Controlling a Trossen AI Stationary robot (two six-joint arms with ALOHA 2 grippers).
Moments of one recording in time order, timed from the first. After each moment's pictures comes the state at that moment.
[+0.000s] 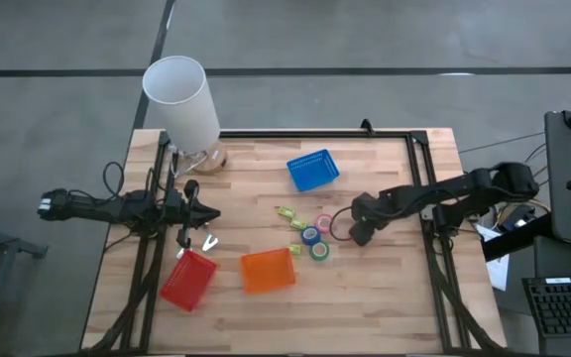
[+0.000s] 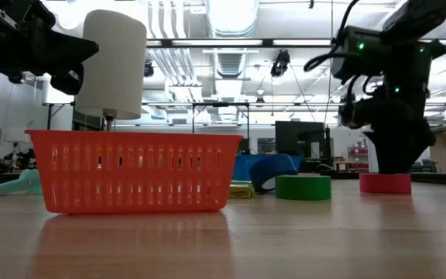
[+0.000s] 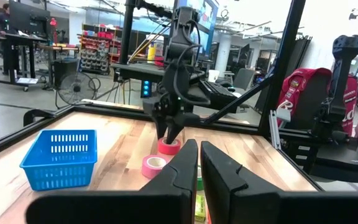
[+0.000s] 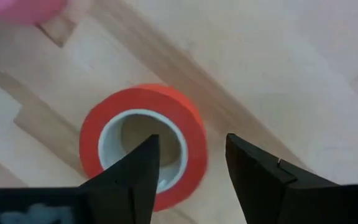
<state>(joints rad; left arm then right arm) -0.11 0.21 0.04 0.20 -0.11 -0.14 -0.01 1.37 0.60 -0.61 0.03 0.86</state>
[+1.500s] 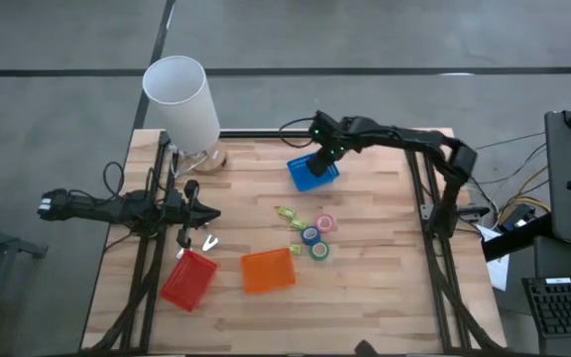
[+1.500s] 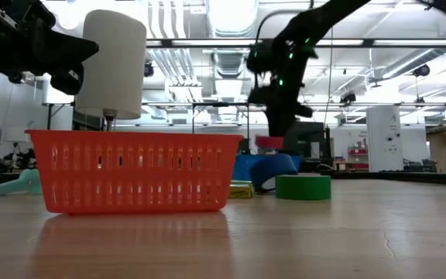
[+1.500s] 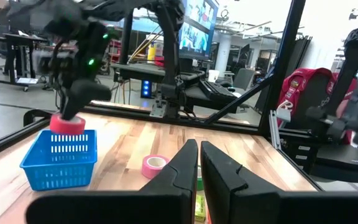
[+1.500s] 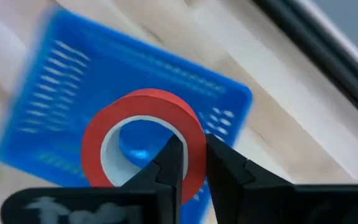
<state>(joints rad) -0.11 0.21 0.04 0.20 -0.11 -0.14 -0.51 1.87 1.46 -0.83 0.10 0.29</state>
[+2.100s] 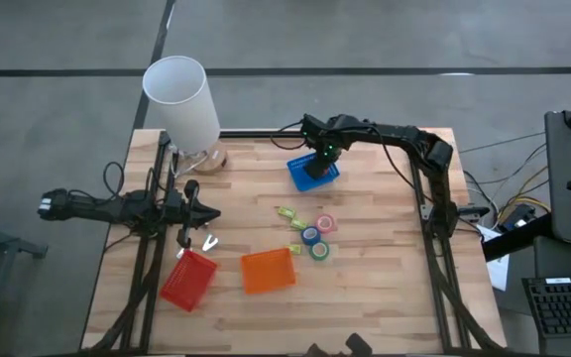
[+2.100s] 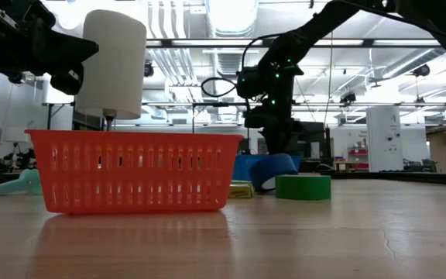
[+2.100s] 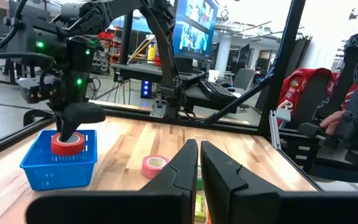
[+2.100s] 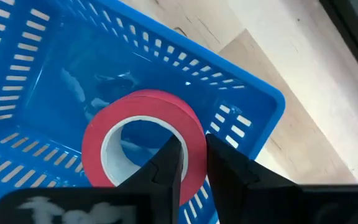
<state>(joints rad) -0.11 0.21 0.04 0.20 -0.11 -0.14 -0.53 2.04 1.58 -0.94 0.08 0.20</state>
